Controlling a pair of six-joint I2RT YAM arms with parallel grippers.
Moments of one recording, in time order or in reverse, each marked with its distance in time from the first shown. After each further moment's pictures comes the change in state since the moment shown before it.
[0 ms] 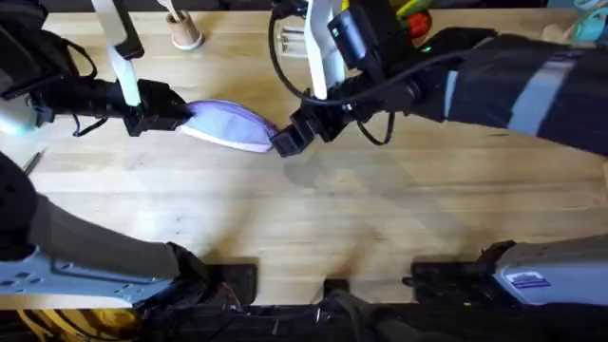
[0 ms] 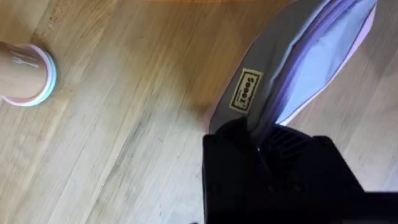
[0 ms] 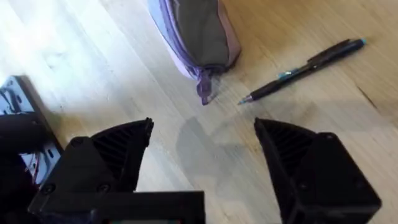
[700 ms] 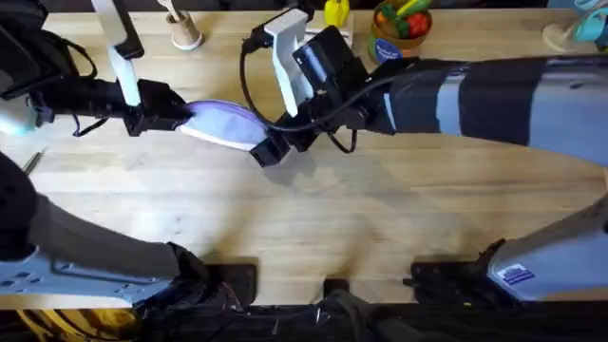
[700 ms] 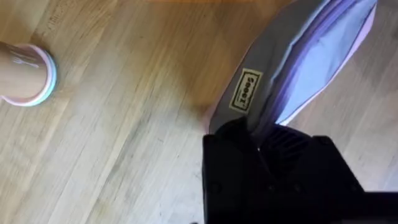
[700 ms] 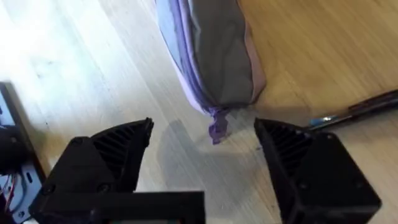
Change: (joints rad) left arm 0.000 0.000 0.000 0.000 0.000 0.000; right arm 0.074 0.183 0.000 0.221 -0.004 0.000
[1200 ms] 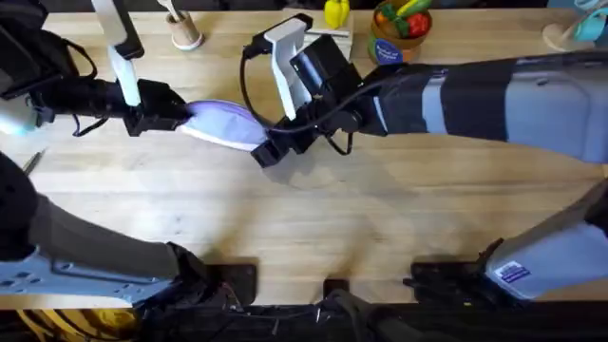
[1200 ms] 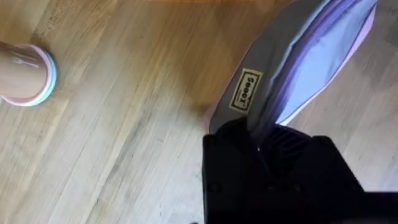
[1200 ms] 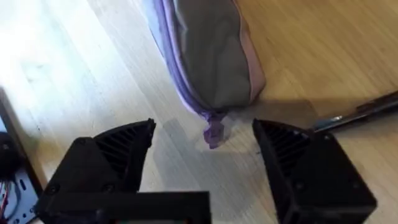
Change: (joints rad) left arm 0.000 0.000 0.000 0.000 0.000 0.000; right arm 0.000 0.048 0.000 0.028 -0.002 0.000
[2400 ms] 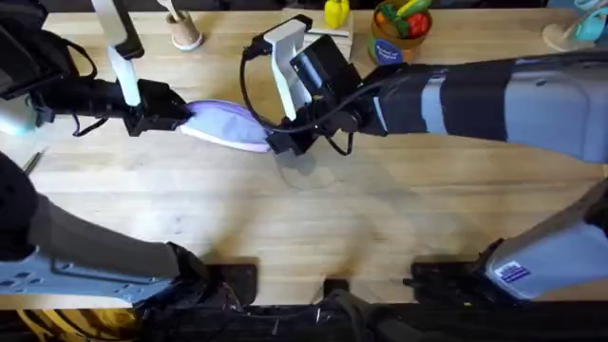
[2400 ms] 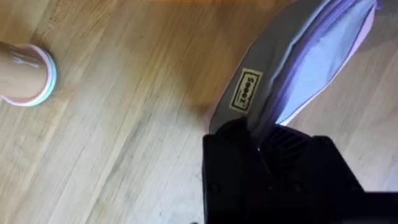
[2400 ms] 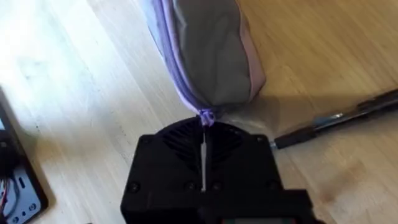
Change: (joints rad) left arm 0.000 0.000 0.000 0.000 0.000 0.000; right arm -0.002 0.001 0.000 -0.005 0.003 -0.004
